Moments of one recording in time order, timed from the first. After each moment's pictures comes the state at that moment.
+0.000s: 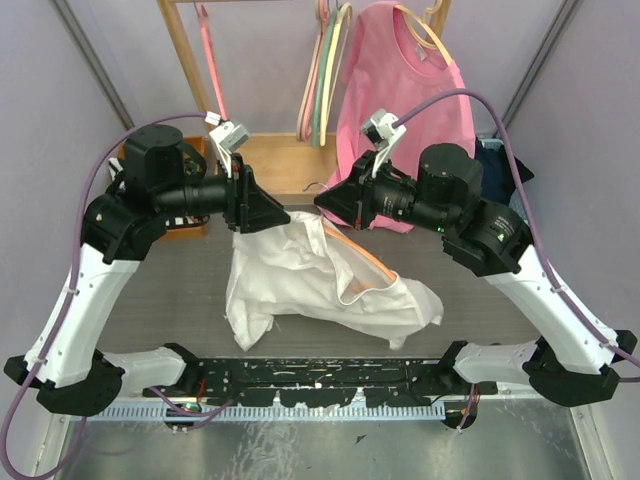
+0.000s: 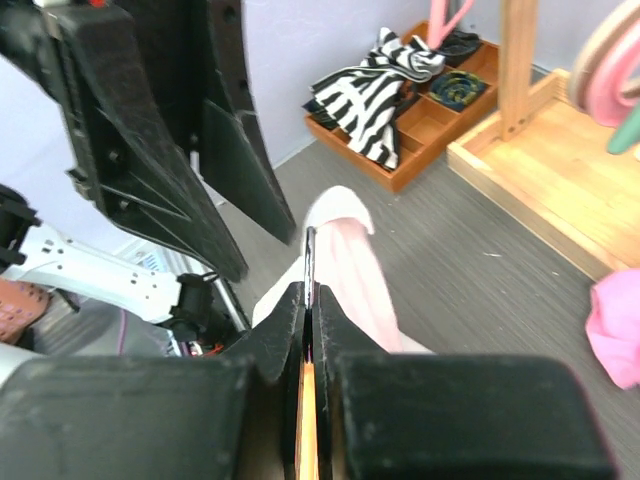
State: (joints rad) left arm -0.57 1.20 1.70 -0.86 0.70 -0.26; right arm 0.85 1.20 1.68 -0.59 -0.23 0.29
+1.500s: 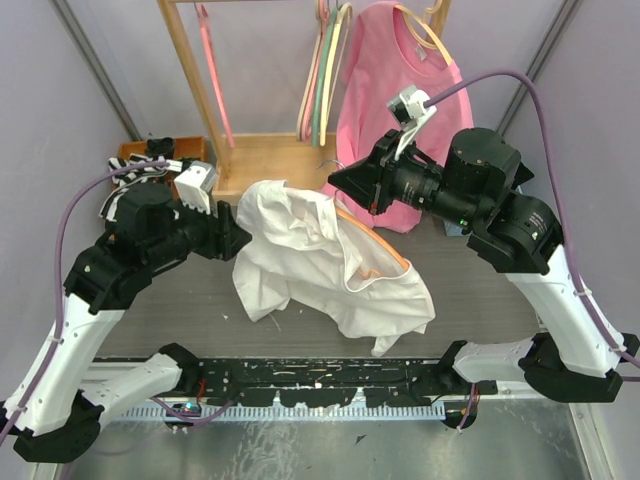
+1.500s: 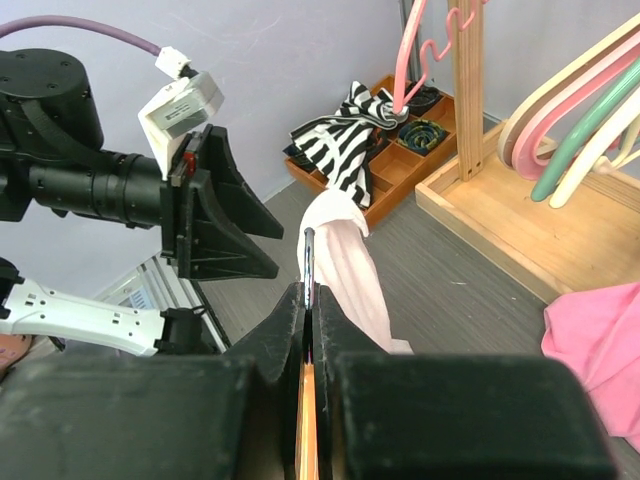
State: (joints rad) left arm -0.56 0.91 1.37 -0.91 0.11 -0.24; right arm 0.85 1.23 1.89 -0.71 -0.13 0.26
